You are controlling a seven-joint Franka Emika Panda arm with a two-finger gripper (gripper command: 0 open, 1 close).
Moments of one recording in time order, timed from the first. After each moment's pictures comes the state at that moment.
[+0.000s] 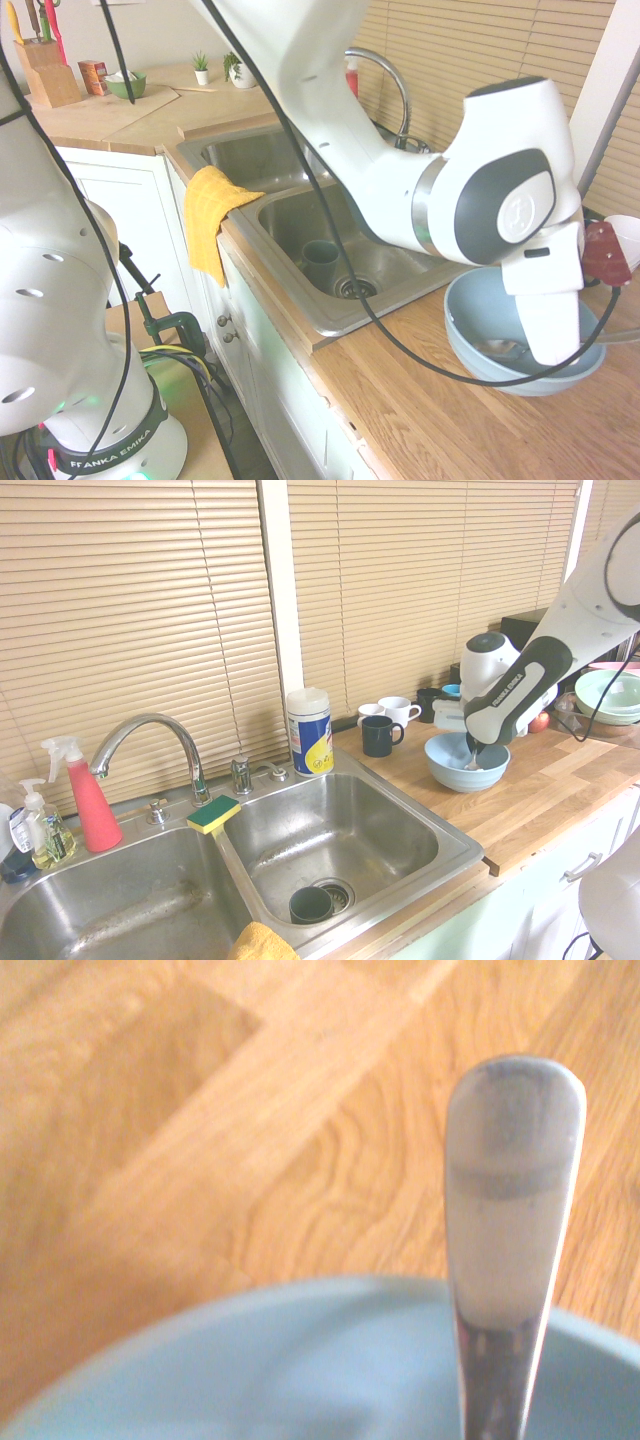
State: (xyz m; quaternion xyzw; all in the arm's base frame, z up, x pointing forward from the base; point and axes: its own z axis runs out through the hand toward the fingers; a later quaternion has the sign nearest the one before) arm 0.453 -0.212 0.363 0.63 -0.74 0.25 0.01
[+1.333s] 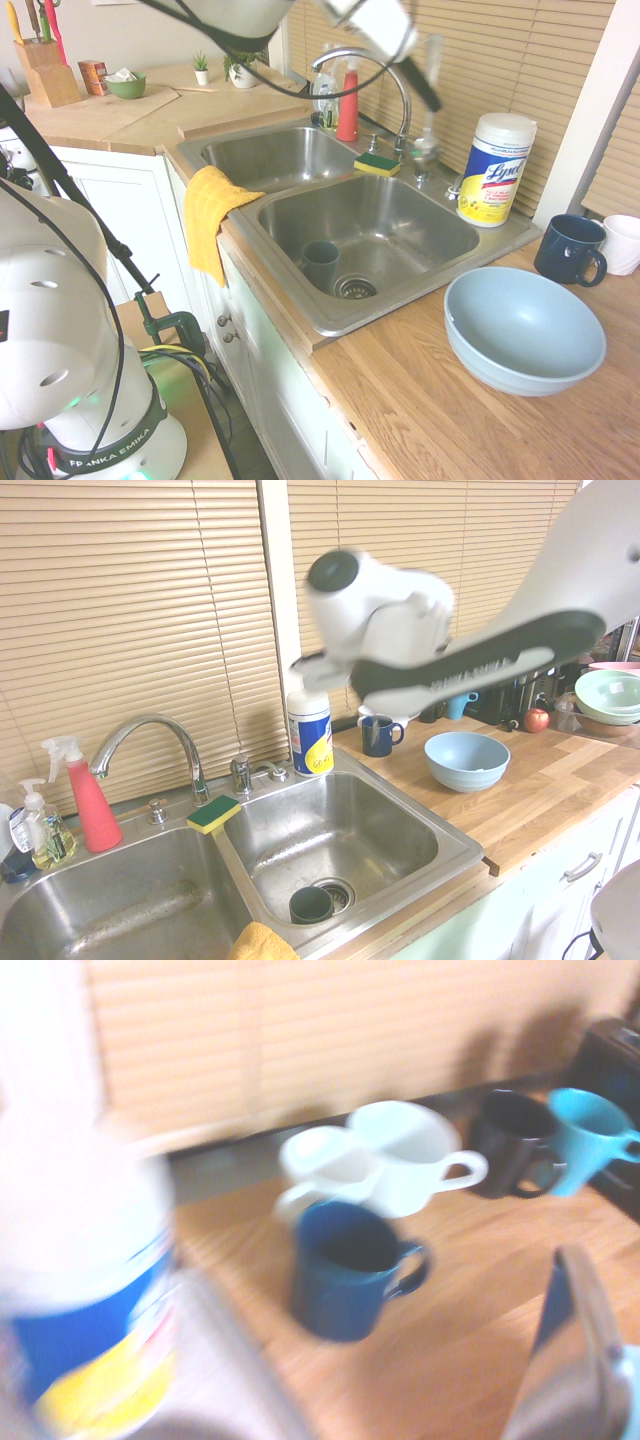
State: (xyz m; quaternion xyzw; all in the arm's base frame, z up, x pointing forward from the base) arm 0.434 0.141 0.523 0.75 -0.52 0.40 0.06
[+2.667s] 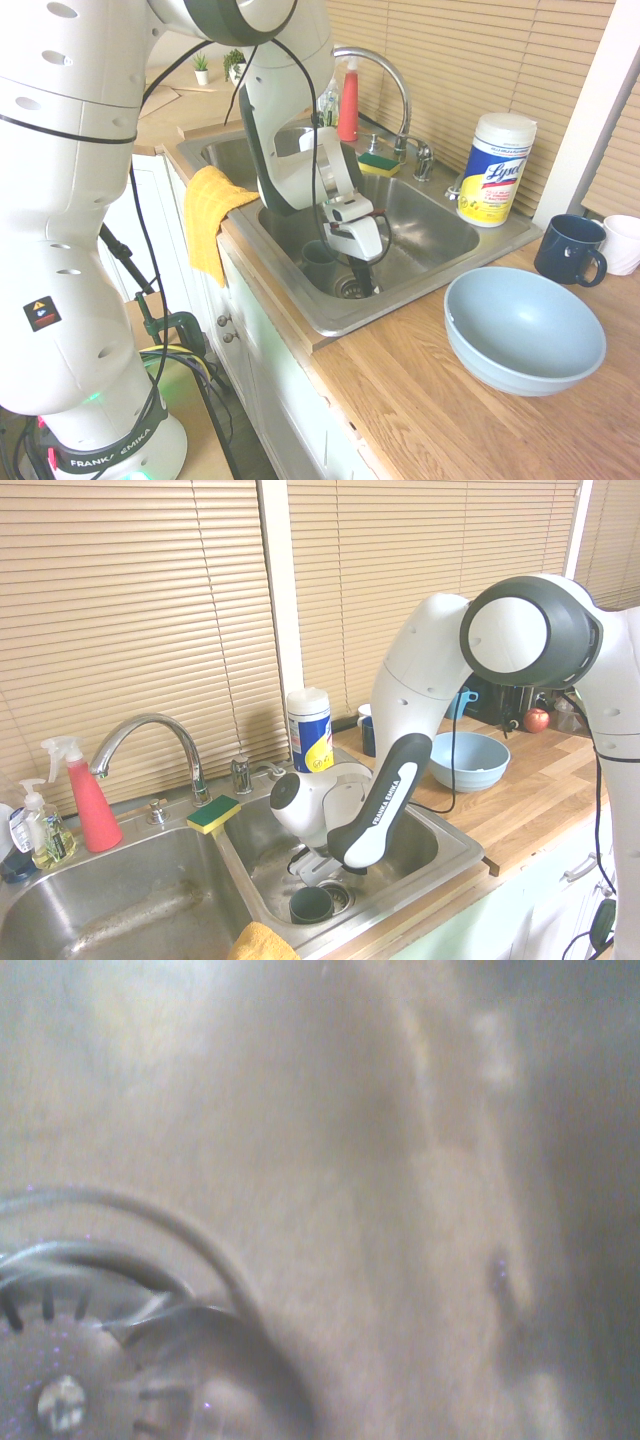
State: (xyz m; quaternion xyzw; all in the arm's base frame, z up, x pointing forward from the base) arm 0.484 0.167 0.174 0.86 -0.44 0.17 0.20
